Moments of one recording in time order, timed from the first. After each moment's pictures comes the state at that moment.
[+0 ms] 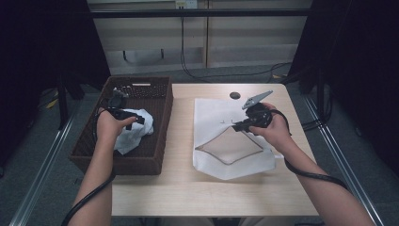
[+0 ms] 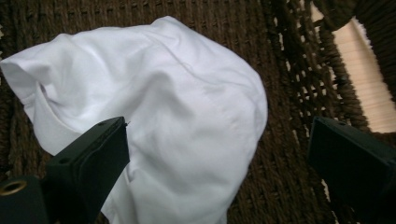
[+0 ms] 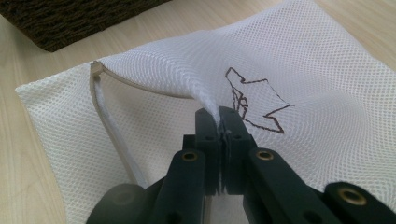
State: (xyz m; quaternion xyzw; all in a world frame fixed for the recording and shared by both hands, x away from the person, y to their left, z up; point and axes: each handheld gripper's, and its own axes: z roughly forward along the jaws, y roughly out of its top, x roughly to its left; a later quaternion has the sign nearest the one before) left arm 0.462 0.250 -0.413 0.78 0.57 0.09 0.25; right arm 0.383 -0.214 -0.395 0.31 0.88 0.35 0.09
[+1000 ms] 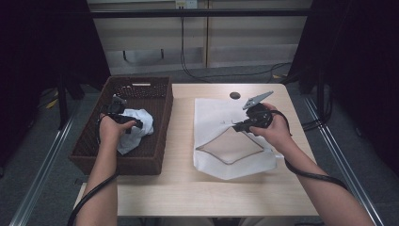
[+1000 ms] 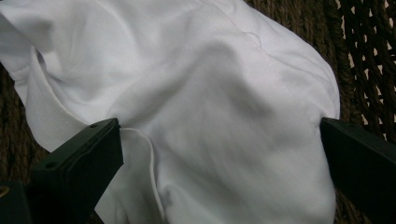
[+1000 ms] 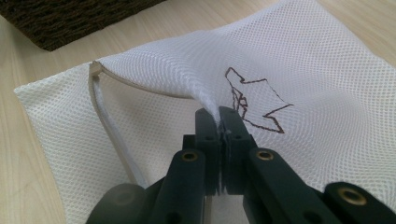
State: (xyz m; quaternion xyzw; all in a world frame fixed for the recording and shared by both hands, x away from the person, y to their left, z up) left arm 0.476 0.263 -0.454 0.75 0.61 0.08 0.24; right arm 0.384 -0.216 -0.398 0.31 0.88 0.35 0.08
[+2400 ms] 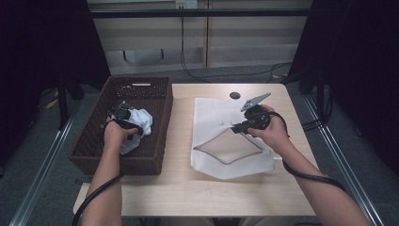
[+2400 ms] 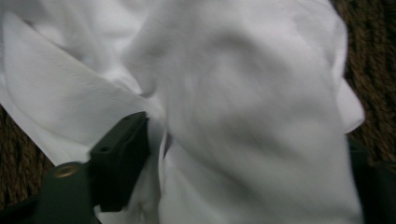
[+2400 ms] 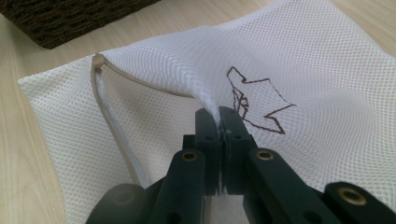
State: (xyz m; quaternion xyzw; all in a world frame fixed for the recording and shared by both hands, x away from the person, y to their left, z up) left arm 0.470 0.251 -0.473 0.80 0.57 0.10 0.18; right arm 0.383 -0.212 -0.404 0.31 0.88 0.35 0.08
